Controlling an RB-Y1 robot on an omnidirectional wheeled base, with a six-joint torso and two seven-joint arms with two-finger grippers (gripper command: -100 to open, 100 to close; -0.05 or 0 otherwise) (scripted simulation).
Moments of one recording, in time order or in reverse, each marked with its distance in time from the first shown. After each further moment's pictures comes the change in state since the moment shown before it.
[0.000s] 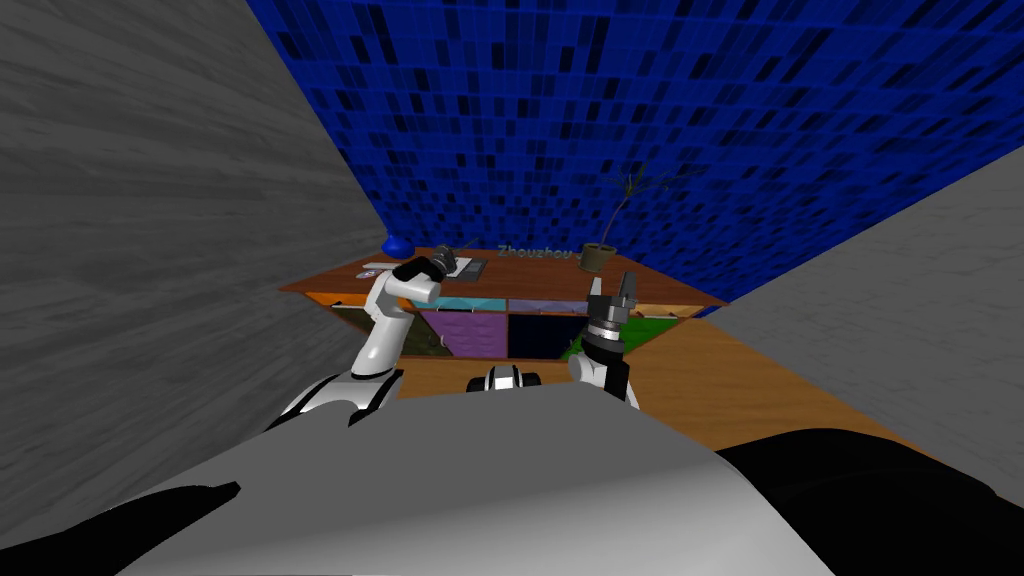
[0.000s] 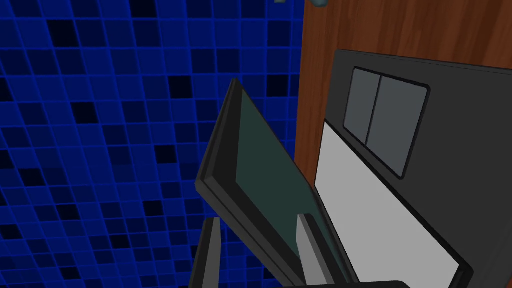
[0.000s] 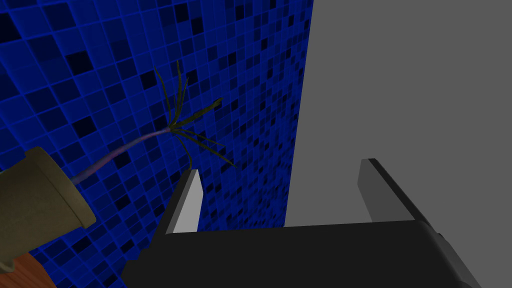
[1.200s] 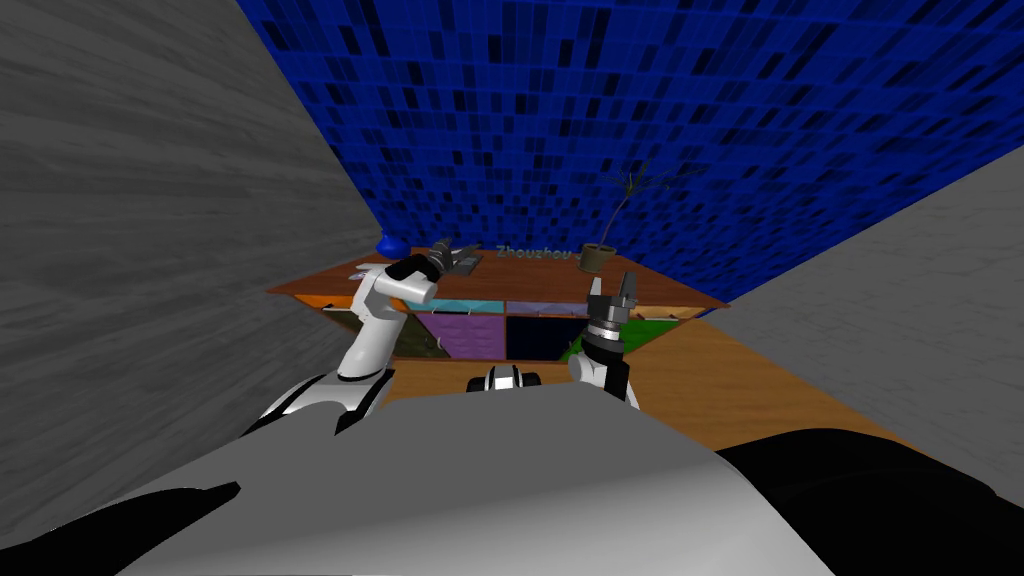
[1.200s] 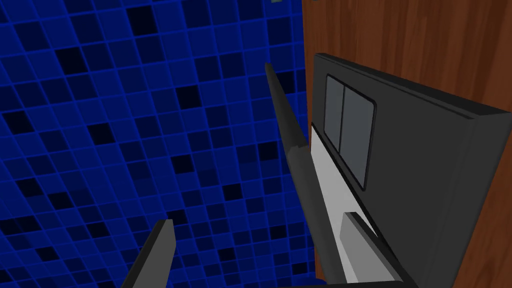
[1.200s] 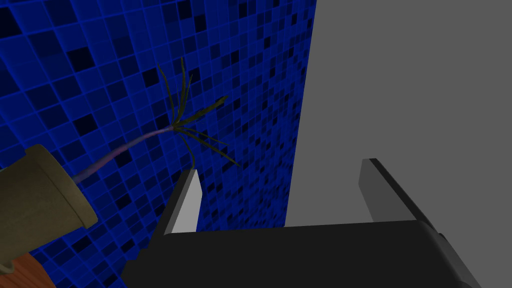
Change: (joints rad) left arm 0.001 0.071 -0.032 -0.091 -0.024 0.081 -0.033; right arm 0.000 0.000 0.000 0.000 0.000 0.000 0.000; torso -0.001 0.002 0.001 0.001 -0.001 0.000
